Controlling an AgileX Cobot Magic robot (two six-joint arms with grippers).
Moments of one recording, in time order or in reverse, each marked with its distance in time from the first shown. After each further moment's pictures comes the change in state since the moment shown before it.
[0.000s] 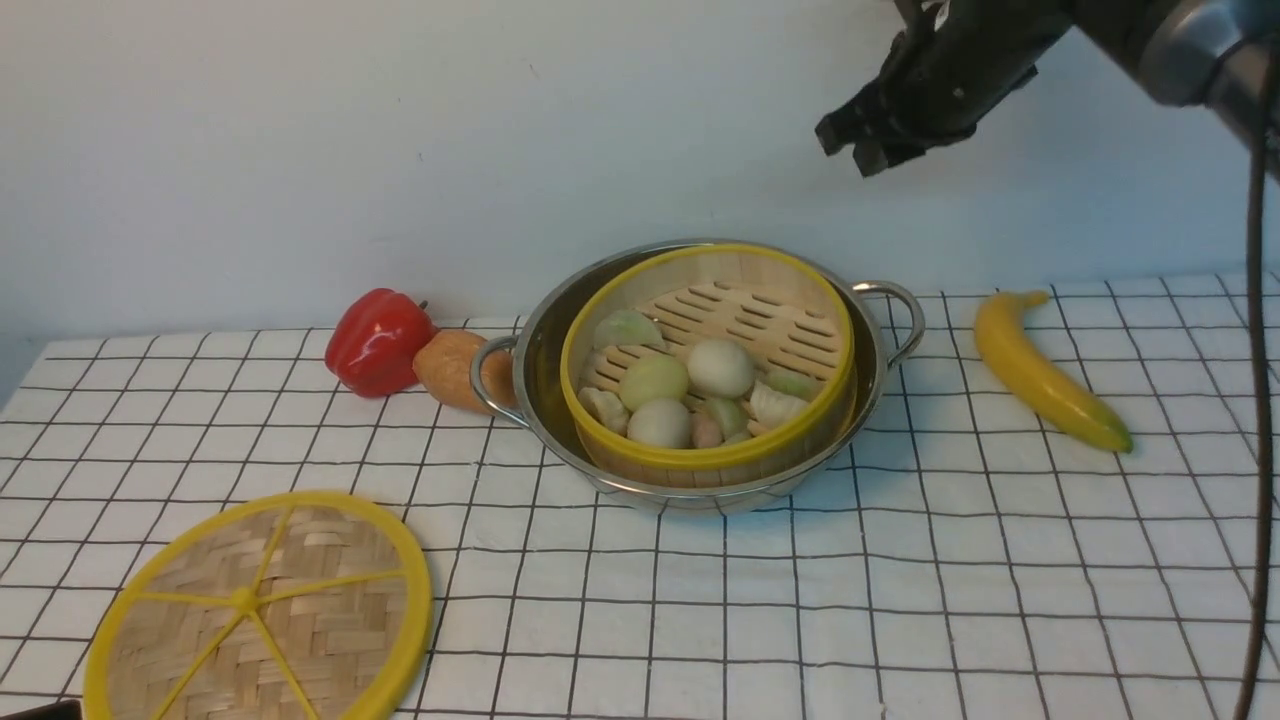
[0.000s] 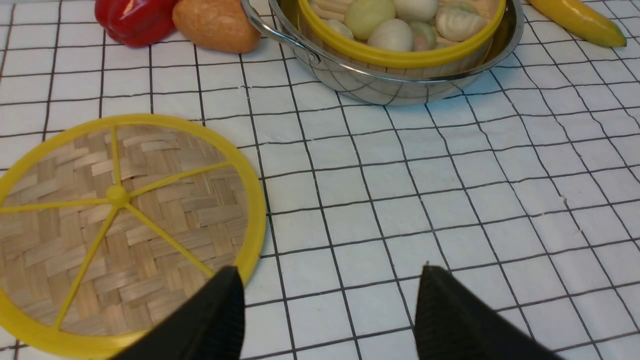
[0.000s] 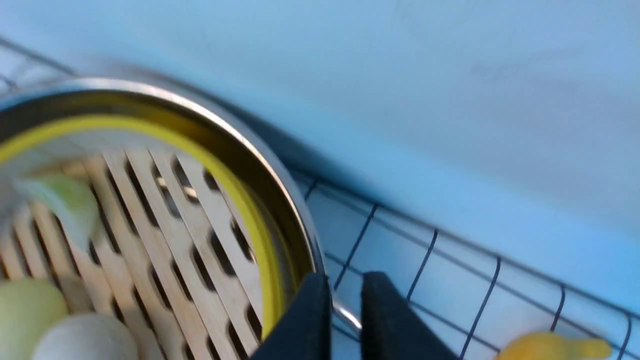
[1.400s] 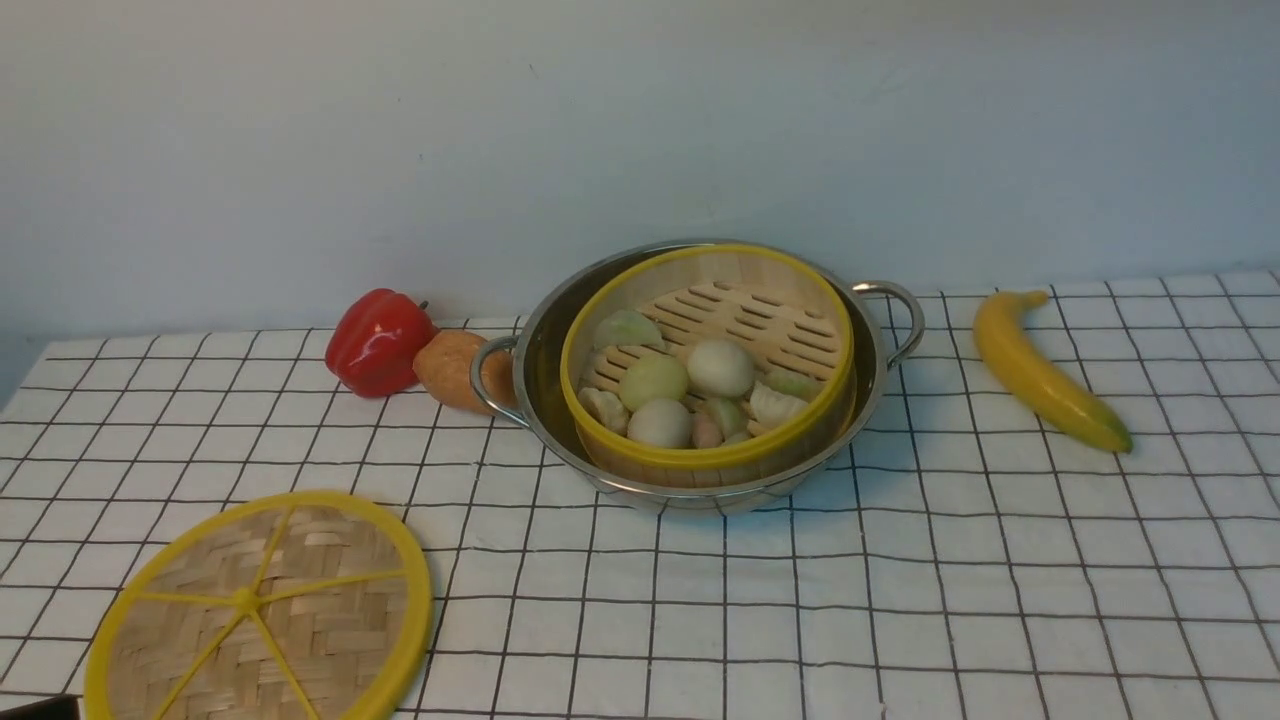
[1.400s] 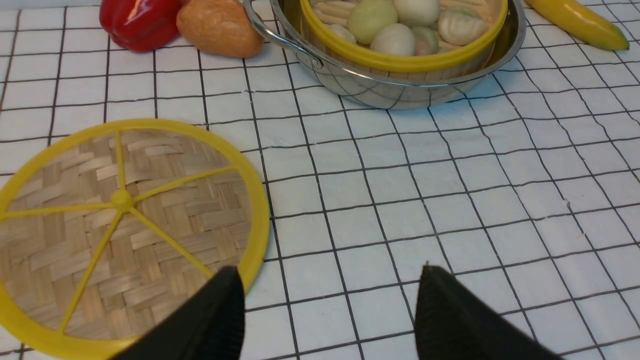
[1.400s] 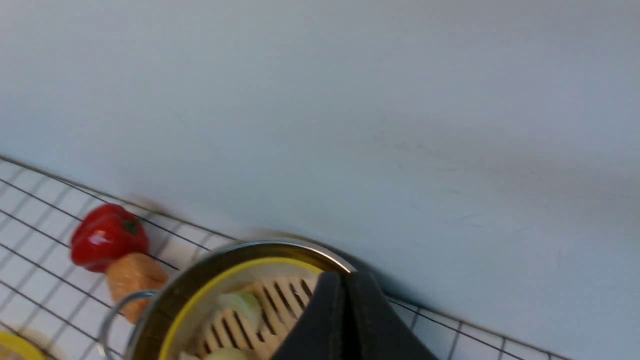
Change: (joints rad) right arm 0.000 -0.448 0.097 0.123 0.008 0.077; left arm 0.000 0.000 0.000 0.004 -0.008 0.001
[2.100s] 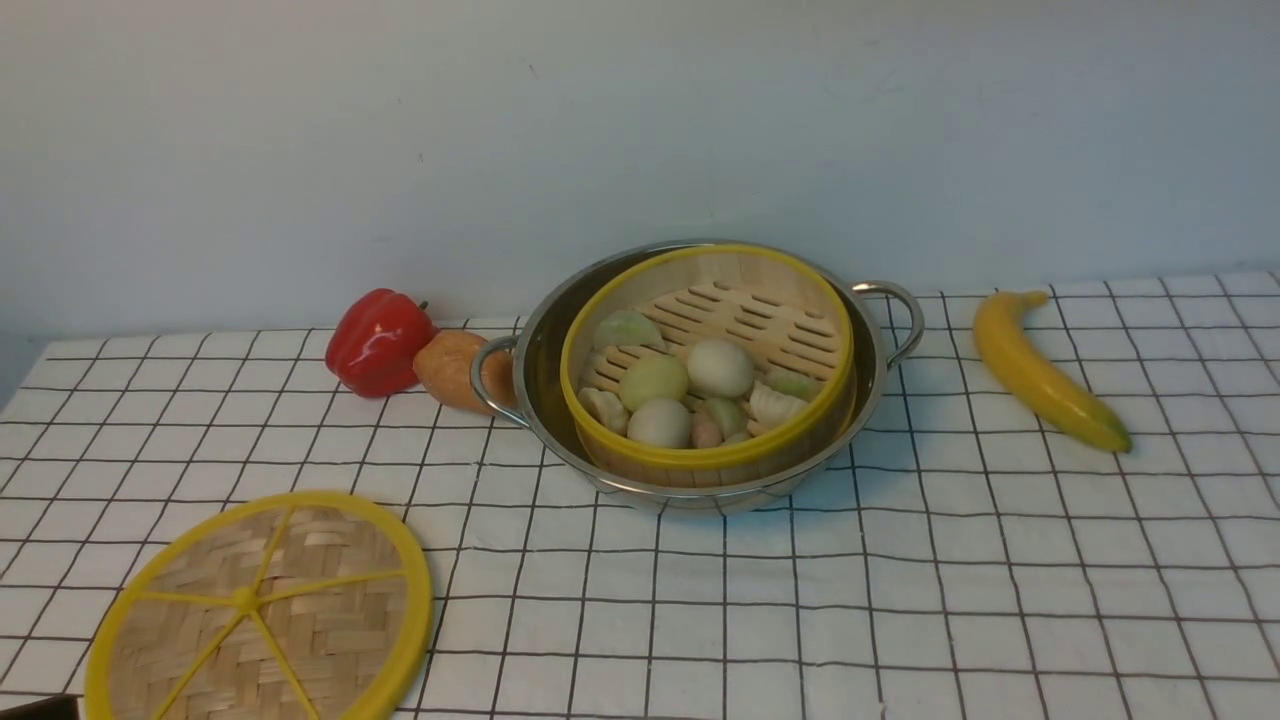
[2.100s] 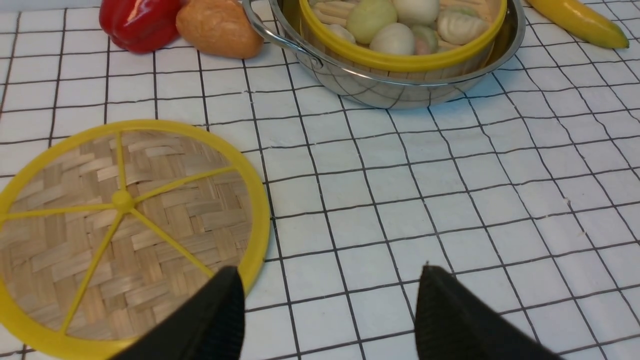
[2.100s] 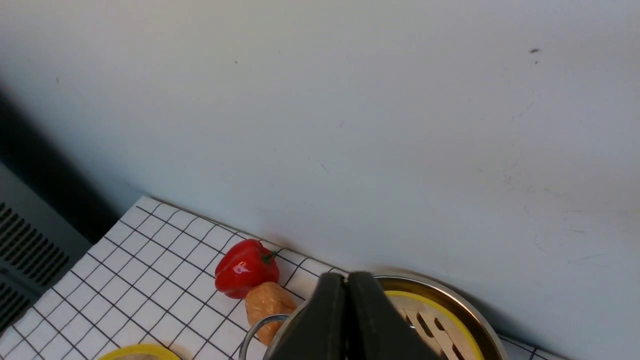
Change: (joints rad) right arm 0.000 -0.062 -0.001 0.181 0.000 -0.009; left arm 0.000 0.000 0.000 0.000 0.000 0.006
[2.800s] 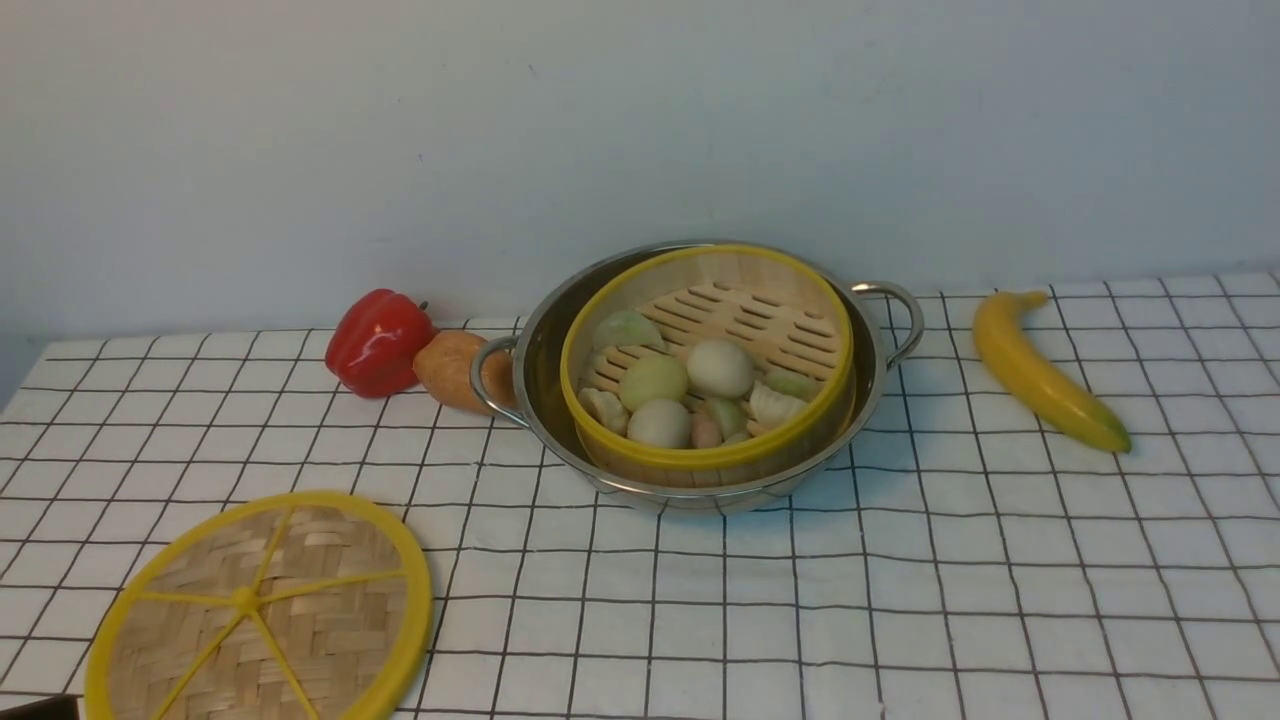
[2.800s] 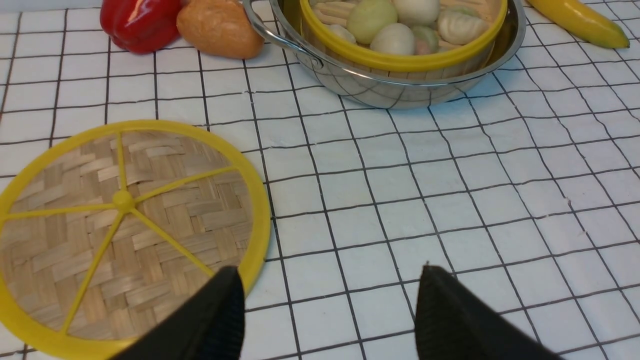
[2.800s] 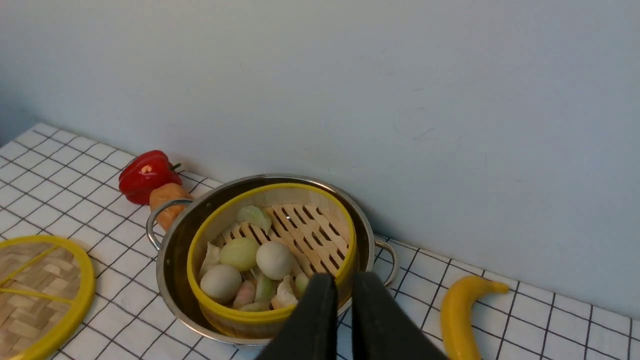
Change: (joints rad) right arm 0.000 -0.962 1.111 -0.232 -0.301 -0.075; left arm 0.000 0.000 0.000 0.002 0.000 0.000
